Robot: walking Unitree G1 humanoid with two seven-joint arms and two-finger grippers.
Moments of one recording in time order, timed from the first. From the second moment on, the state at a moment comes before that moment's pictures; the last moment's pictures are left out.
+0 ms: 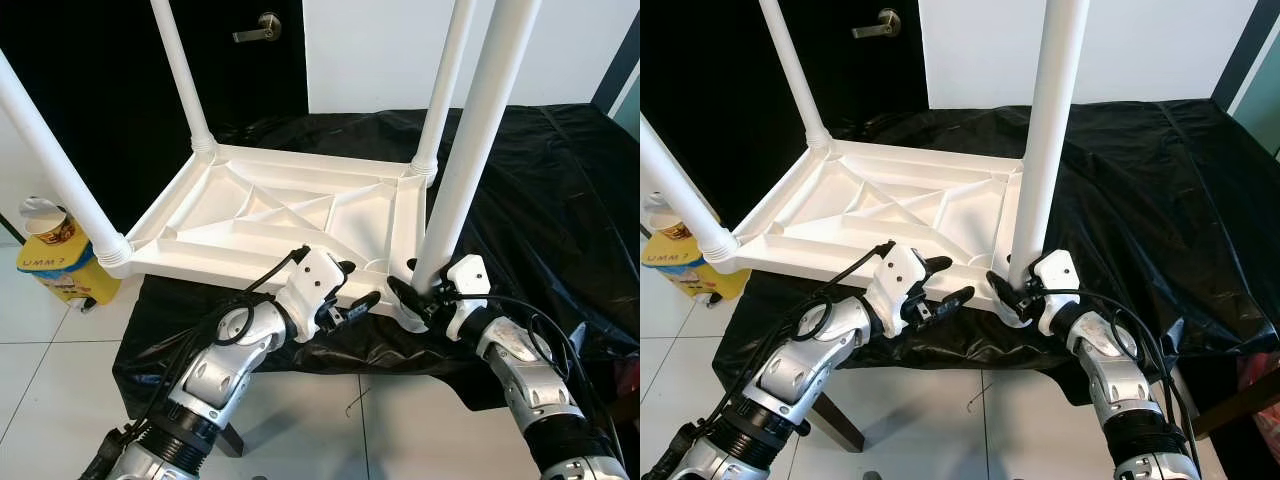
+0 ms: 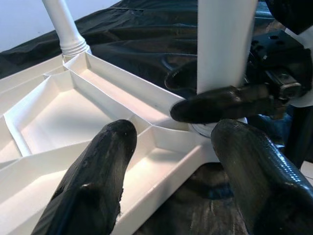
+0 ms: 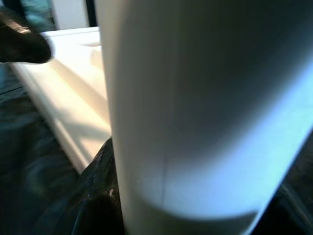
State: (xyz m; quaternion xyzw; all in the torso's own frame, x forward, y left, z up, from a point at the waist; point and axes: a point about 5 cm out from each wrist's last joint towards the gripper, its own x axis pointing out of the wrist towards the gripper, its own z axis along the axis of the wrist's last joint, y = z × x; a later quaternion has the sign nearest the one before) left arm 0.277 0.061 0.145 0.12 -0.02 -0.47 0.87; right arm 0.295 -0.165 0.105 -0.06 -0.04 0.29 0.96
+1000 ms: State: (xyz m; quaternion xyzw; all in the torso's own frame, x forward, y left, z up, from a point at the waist) left arm 0.252 0.055 0.131 0.08 0.00 -0.49 0.87; right arm 0.285 -0.143 0.098 0.02 -0.03 -0.02 1.00
